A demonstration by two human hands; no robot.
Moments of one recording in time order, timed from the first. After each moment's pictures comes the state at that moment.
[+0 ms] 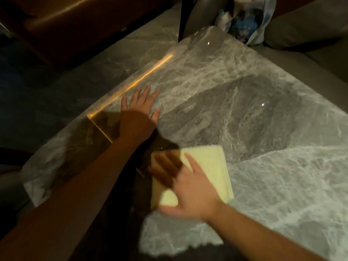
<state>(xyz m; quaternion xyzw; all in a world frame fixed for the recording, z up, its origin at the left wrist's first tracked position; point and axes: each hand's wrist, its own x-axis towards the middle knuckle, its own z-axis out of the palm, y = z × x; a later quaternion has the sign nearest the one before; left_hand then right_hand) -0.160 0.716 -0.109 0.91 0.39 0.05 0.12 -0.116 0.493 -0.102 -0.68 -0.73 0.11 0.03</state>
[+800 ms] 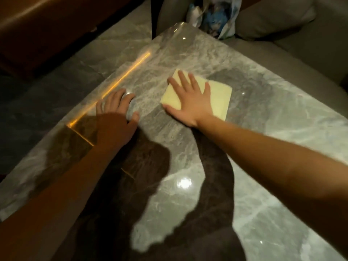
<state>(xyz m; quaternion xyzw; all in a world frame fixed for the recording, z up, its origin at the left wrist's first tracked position) -0.163 0.728 -0.114 0.92 0.36 0.11 0.14 0.030 0.604 -0.098 -0.86 -0.51 0.10 0.02</state>
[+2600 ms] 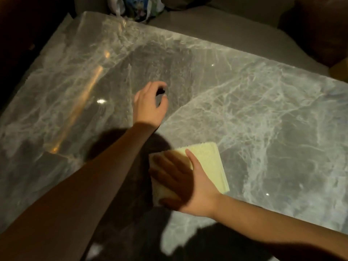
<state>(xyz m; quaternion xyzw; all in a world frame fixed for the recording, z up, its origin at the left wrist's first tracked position) -0.005 0.527 -0.089 0.89 0.17 0.18 0.39 -0.093 0.322 -0.108 -0.80 -0.58 0.10 0.11</state>
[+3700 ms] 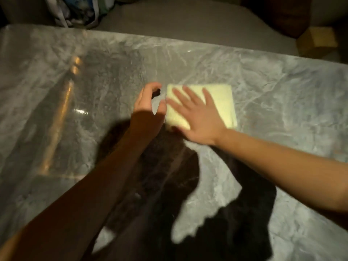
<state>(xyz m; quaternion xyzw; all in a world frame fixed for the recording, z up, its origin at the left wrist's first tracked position) 0.051 0.439 -0.100 0.83 0.11 0.12 0.53 0.098 0.271 -0.101 -0.91 -0.41 0.07 0.01</state>
